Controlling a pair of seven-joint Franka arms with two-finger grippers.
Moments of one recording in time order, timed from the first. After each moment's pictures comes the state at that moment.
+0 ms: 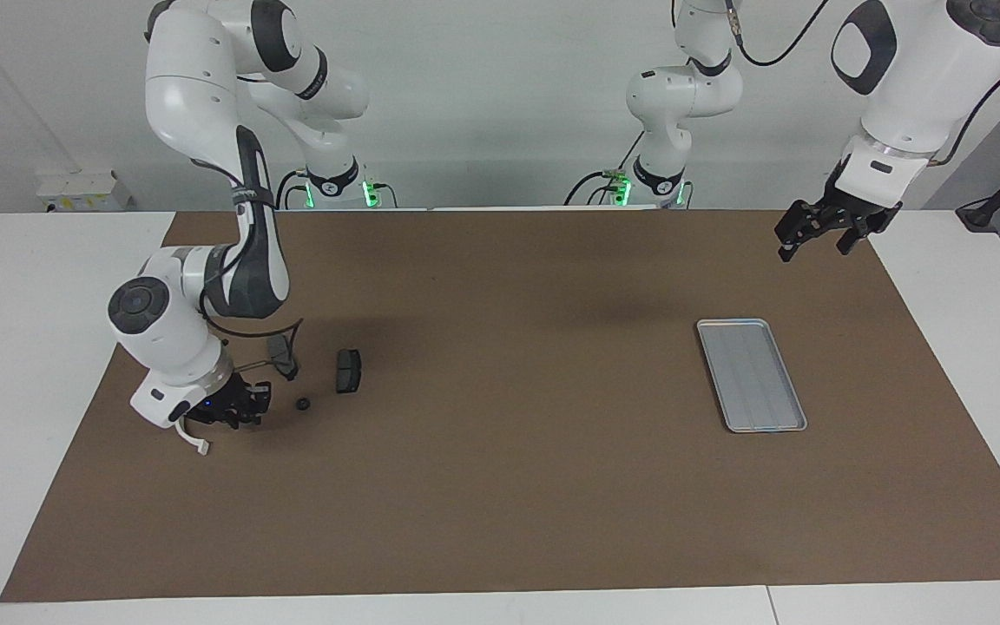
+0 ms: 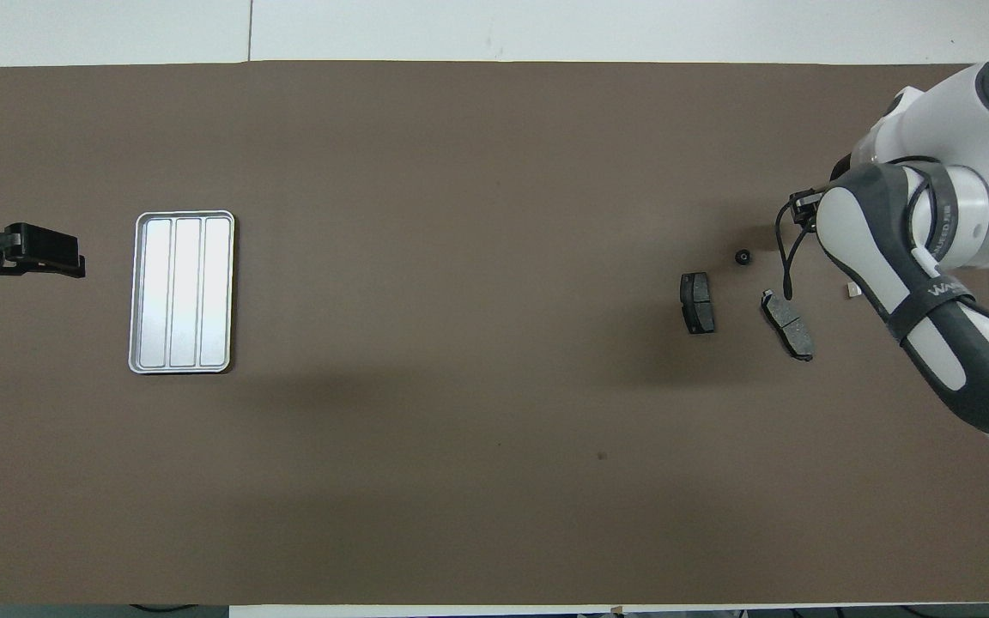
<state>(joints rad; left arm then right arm) 0.03 -0.04 -0.06 -1.69 0.01 1.67 -0.08 -0.13 0.48 0.10 -1.56 -0.07 2.03 -0.22</state>
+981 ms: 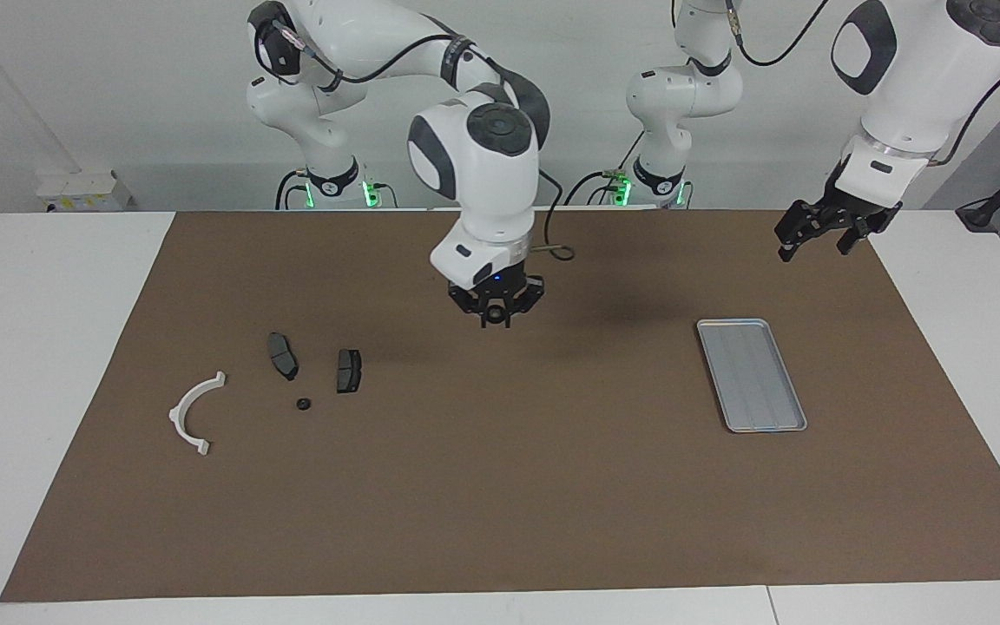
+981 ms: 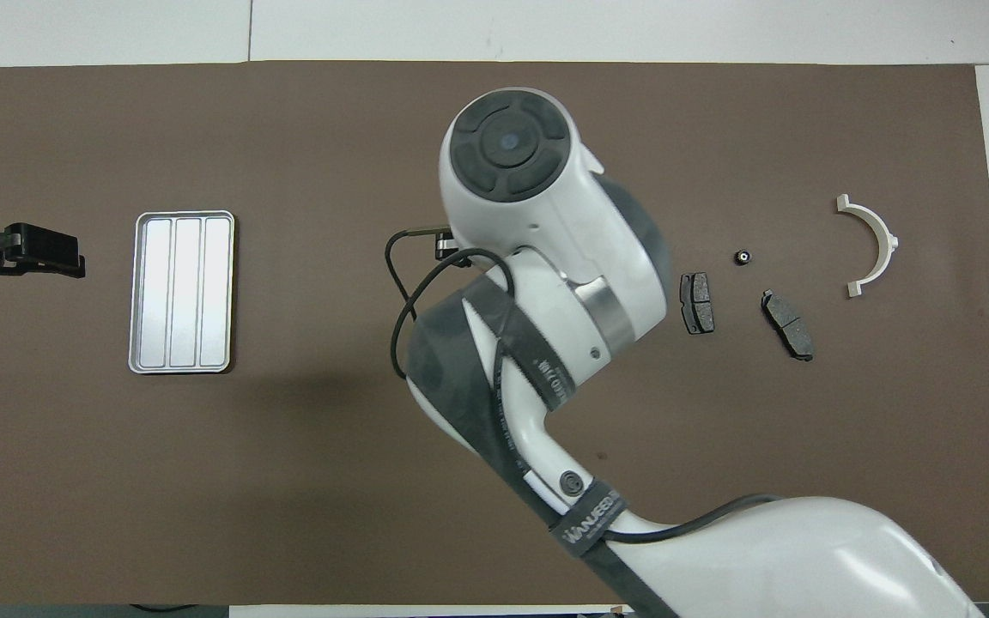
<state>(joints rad) 0.03 -0.04 -0.06 -1.69 0.01 1.67 -0.08 0.53 0.50 0.11 -1.26 -0.07 1.78 0.67</state>
